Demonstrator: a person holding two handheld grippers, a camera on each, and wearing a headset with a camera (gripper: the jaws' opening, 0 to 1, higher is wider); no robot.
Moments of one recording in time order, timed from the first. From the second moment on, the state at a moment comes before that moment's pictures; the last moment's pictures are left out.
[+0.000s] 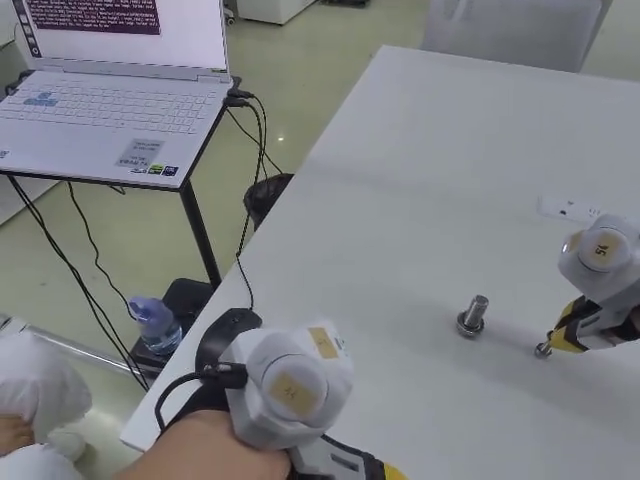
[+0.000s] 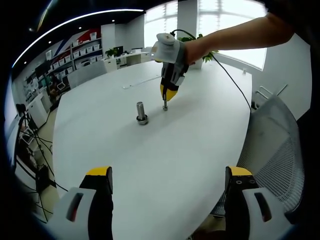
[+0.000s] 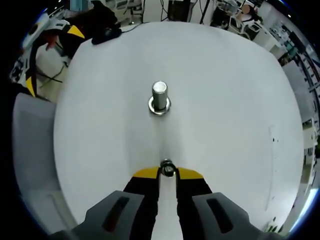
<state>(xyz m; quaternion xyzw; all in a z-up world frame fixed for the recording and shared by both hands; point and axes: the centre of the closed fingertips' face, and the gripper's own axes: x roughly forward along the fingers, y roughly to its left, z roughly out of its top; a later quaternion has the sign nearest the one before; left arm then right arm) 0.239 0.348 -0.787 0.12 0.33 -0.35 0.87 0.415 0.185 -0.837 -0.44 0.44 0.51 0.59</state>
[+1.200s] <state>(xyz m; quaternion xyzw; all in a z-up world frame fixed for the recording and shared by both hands) 0.241 0.345 -0.793 0.11 0.34 -0.36 0.86 0.414 0.184 -0.860 -0.45 0.45 0.51 0.58</state>
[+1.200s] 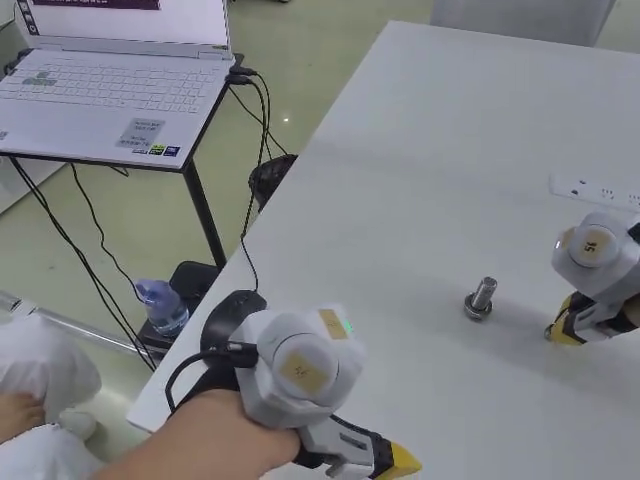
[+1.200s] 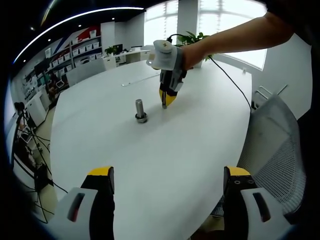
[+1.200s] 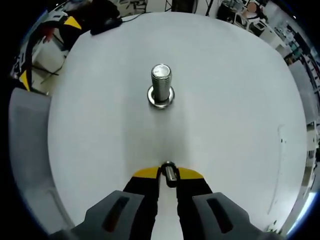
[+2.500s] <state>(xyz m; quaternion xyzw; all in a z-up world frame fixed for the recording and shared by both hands) 0.249 0.347 -0.795 0.11 0.33 -0.35 0.87 0.396 0.178 -0.809 -0.32 0.36 0.51 0.71</state>
